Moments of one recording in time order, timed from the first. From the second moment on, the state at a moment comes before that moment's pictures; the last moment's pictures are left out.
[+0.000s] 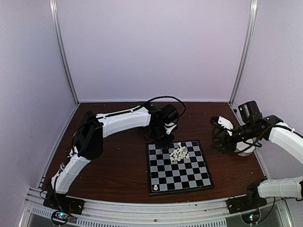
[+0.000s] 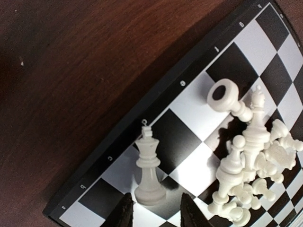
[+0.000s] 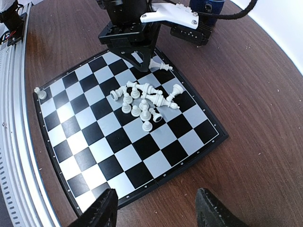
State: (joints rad) left arm -0.96 2.49 2.29 -1.05 0.07 -0.24; right arm 0.28 1.03 0.83 -0.72 -0.53 -0.62
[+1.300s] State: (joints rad) left arm -1.11 1.59 1.35 -0.35 0.12 -0.22; right arm 0.29 1.11 1.11 -0.83 -0.87 -0.41
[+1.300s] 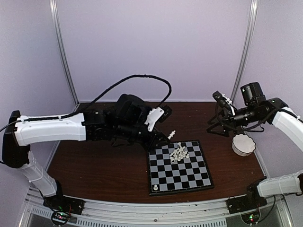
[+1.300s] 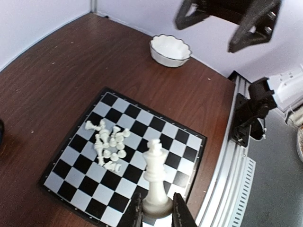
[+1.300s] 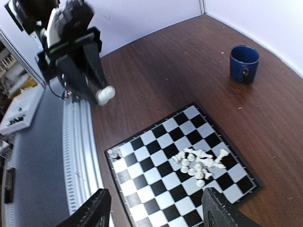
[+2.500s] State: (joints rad) left arm -1.21 1.58 1.22 -0.05 0.09 -0.20; right arm 0.61 1.39 1.22 -0.67 -1.02 -0.02
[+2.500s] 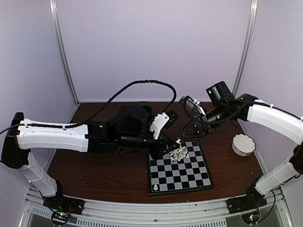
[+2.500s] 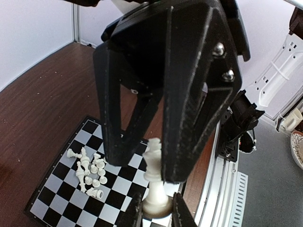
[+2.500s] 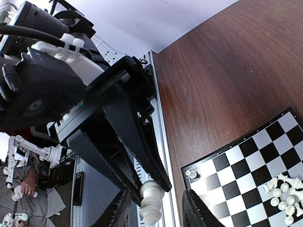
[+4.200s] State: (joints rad) left arm -1.22 1.10 0.86 -0.17 -0.45 -0.27; right arm 1.01 1.41 0.99 -0.81 -0.32 -0.67
